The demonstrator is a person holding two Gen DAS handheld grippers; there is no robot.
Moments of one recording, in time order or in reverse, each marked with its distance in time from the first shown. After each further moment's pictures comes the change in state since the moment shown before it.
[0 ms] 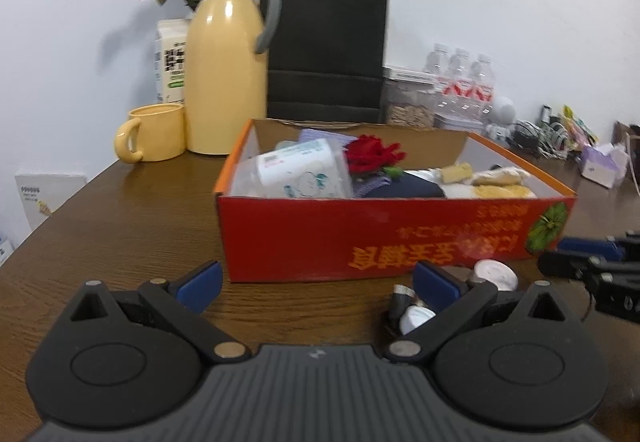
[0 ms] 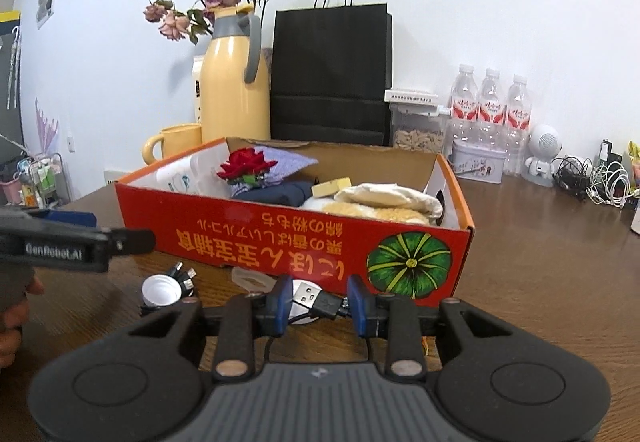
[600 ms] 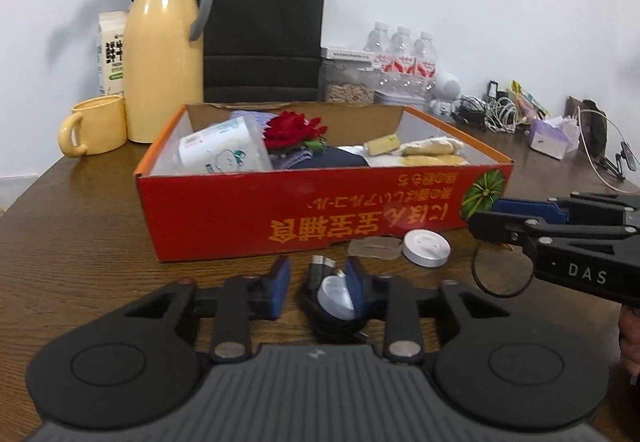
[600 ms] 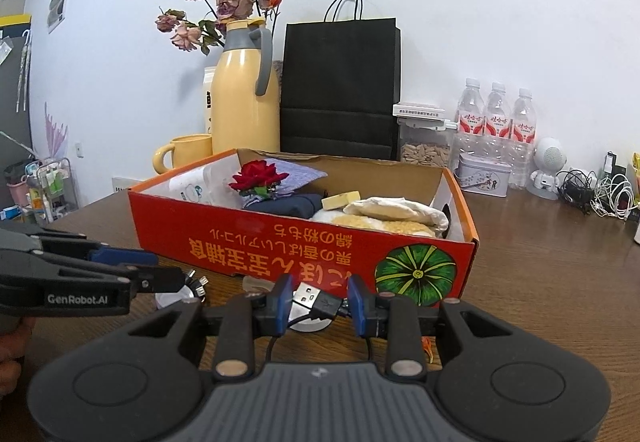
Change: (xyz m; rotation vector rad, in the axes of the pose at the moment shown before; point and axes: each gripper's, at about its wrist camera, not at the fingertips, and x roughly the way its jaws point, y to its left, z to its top) left arm -0.002 -0.025 -0.008 0.052 0.058 -0.144; right arm -0.006 0.004 0.000 -0.016 -0.034 0.019
